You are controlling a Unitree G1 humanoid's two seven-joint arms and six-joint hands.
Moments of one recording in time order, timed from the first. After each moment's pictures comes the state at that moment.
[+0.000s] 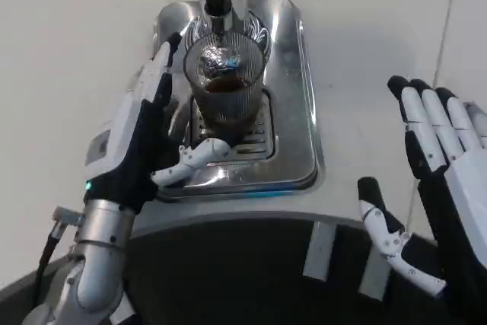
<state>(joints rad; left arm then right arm) -0.51 0.33 -0.10 0.67 0.50 -0.60 0.39 0.33 -0.16 0.16 -0.83 -1.16 0.10 0.07</state>
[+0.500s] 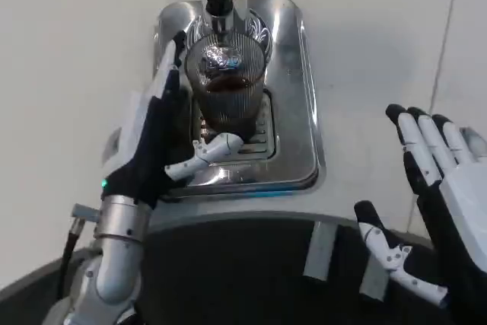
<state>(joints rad) -0.57 0.26 -0.10 0.81 0.44 -0.64 0.40 0.33 -0.17 0.13 -0.82 -1.17 0.12 0.18</state>
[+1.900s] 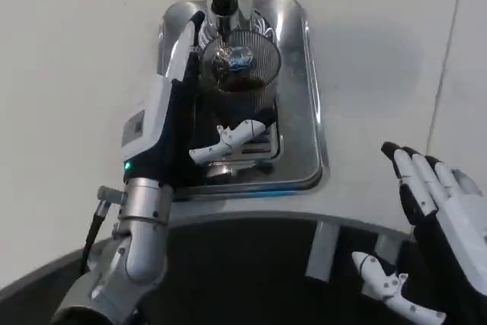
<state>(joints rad) -0.70 0.25 -0.21 0.93 0.52 -0.61 0.59 0.42 -0.12 0.13 -0.83 -1.11 0.12 0.25</state>
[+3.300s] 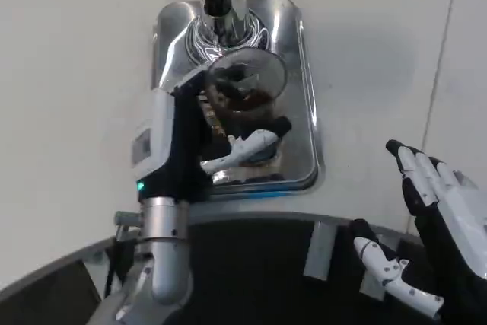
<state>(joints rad) -0.63 0.17 -0.23 0.85 0.53 -0.57 0.74 0.34 -0.09 0.14 -0.83 -1.12 0.21 0.34</state>
